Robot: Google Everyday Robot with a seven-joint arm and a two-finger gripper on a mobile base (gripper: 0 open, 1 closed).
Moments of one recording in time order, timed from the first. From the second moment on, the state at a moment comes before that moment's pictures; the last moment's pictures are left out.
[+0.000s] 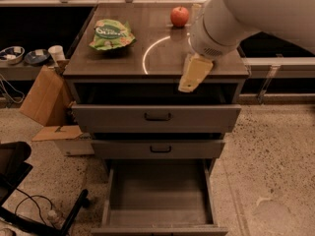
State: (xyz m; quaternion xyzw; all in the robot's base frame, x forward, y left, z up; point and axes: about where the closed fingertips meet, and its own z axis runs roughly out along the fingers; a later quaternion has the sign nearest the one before) arm 0.573 -0.090 0.965 -0.62 0.69 -0.14 0.35
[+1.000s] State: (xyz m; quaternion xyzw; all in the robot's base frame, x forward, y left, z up) arm 0.717 0.078 0.971 -0.61 0.64 -0.08 0.45
